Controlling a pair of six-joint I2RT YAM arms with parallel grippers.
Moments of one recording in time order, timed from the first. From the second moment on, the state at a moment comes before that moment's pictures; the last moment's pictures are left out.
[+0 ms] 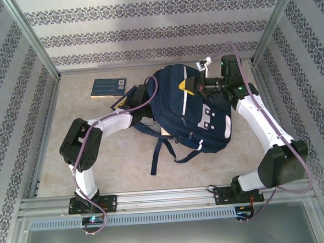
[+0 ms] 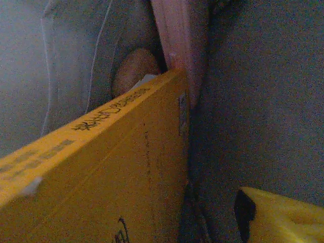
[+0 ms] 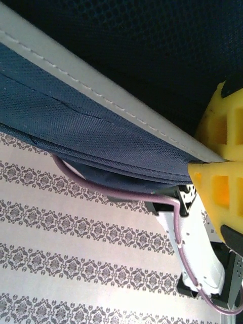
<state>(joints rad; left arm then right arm) -0.53 1.85 1.23 0.02 0.68 -0.95 0.17 1.42 1.28 -0.34 -1.07 0.79</state>
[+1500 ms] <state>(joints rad) -0.20 1.46 1.15 -0.44 0.31 -0.74 0.17 1.52 1.31 -0.59 -0.10 0.40</state>
